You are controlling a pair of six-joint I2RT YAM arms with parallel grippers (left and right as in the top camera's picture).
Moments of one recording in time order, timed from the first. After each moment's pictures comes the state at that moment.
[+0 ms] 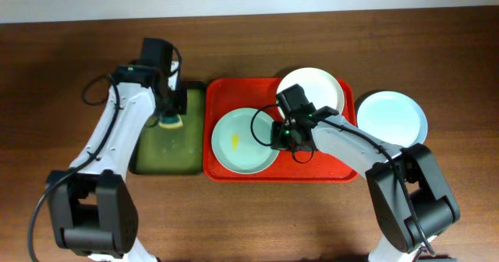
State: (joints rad) left arm -0.13 1.82 1.49 -0.95 -0.07 -0.08; right arm 0.45 1.85 1.09 -0.50 -0.16 0.58
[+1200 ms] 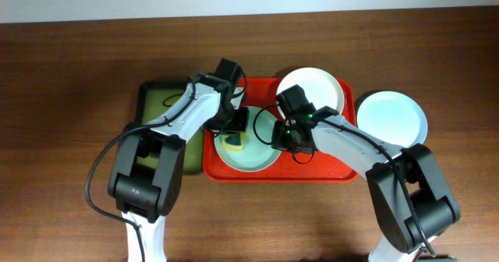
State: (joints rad) left arm -0.41 2.13 1.53 -0.87 0.22 -0.22; right arm 0.45 1.85 1.09 -0.52 -0.12 0.67
